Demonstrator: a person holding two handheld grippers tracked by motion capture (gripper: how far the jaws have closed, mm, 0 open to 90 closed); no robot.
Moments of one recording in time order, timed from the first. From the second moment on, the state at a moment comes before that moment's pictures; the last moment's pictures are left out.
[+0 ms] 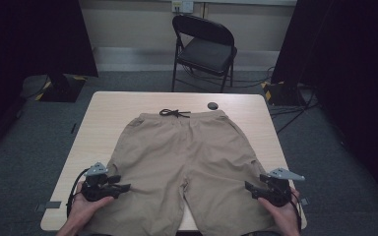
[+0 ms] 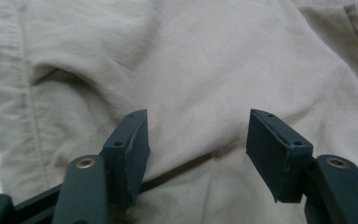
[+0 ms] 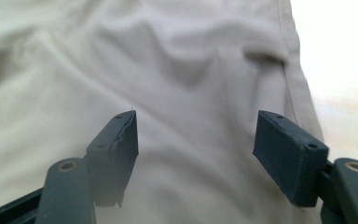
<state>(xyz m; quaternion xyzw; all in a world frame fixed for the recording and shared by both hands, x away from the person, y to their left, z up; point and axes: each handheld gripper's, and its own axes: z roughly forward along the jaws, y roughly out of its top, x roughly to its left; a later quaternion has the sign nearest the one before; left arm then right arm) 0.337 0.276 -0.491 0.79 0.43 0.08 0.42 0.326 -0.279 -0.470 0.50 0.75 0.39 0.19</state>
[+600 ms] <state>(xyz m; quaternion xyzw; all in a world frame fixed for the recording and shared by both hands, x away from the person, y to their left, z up) 0.344 0.341 -0.488 0.75 0.52 0.13 0.39 0.352 -0.304 -0.474 0.54 0.72 0.39 0.21</state>
